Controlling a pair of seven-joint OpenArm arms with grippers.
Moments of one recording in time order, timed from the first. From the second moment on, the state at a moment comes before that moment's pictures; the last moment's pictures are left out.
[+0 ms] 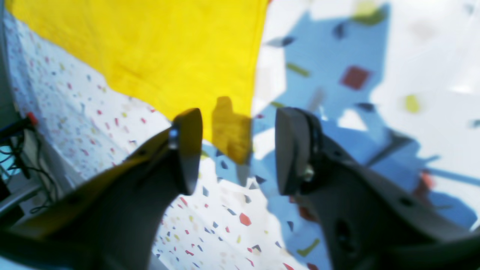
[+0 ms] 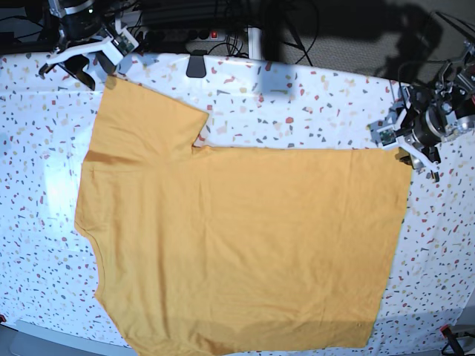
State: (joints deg) left arm -2.1 -48.2 33.2 87.7 13.0 -24.2 22.3; right arm -55.8 30.0 1.5 128.0 -33.6 4.5 -27.6
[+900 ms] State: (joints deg) left arm -4.3 -44.6 36.2 81.9 12.8 -21.2 24.7; right arm -50.2 30.0 1.5 127.9 -29.4 6.2 -27.0
